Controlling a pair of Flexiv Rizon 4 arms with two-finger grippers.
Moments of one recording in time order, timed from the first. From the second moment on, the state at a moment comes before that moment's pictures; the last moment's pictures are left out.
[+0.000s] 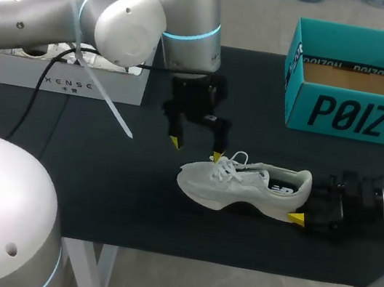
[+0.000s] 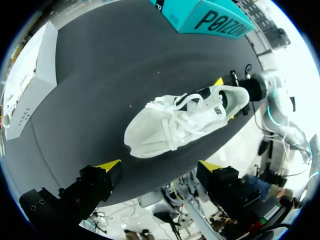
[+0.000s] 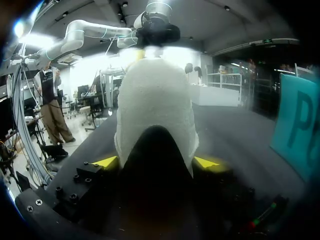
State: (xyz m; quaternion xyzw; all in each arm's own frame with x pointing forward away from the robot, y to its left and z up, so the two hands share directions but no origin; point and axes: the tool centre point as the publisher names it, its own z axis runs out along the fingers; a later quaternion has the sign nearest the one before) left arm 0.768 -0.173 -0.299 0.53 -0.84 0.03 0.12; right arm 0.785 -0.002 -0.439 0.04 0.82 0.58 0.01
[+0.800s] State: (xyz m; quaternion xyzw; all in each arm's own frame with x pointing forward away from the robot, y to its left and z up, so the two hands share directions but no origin) left arm 0.761 -0.230 -0.310 0.59 -0.80 -0.04 0.01; right arm 0.785 -0.002 -0.439 0.04 0.82 0.58 0.01
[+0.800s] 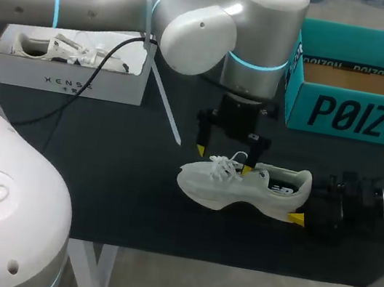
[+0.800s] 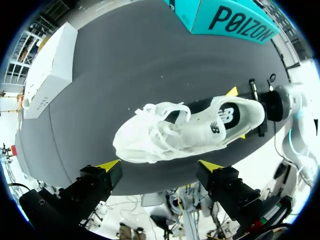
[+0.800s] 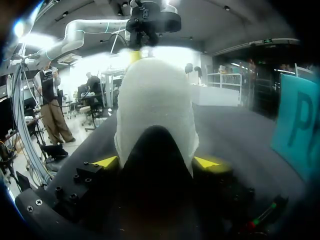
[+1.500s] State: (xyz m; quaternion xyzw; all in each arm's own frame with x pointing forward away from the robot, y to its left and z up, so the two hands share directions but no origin) left arm 0.765 -0.284 -0.327 0.63 -0.77 -0.01 -0.06; right arm 0.785 -0.002 -0.439 0.04 0.82 0.58 0.01
